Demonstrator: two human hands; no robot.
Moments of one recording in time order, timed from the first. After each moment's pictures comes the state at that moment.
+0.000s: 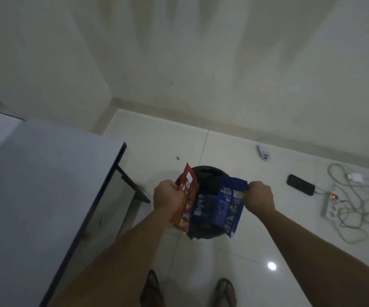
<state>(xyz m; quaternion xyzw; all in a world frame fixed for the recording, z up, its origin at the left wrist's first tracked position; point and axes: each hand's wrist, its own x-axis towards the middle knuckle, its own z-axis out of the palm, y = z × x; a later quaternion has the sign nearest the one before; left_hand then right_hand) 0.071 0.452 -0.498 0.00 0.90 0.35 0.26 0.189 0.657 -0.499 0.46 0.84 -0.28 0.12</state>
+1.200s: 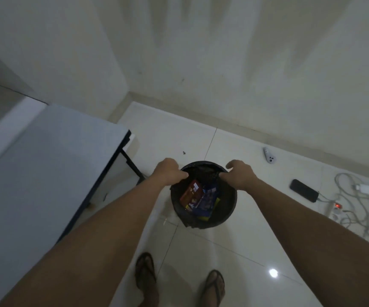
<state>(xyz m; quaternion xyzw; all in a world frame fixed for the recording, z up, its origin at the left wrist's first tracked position) 0.066 0.471 -0.426 0.08 0.89 0.24 0.38 0.165 0.658 -0.427 0.30 0.87 -0.33 0.20</state>
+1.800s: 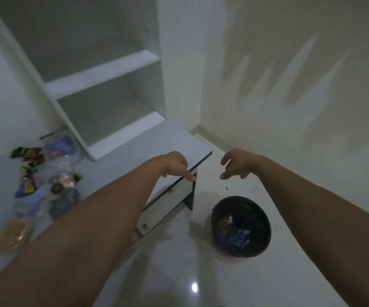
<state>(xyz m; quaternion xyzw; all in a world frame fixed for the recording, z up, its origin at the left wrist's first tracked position) 0.123 0.255 -0.214 0.03 0.90 0.27 0.35 0.125 0.475 -0.212 0.02 0.92 -0.24 0.30</state>
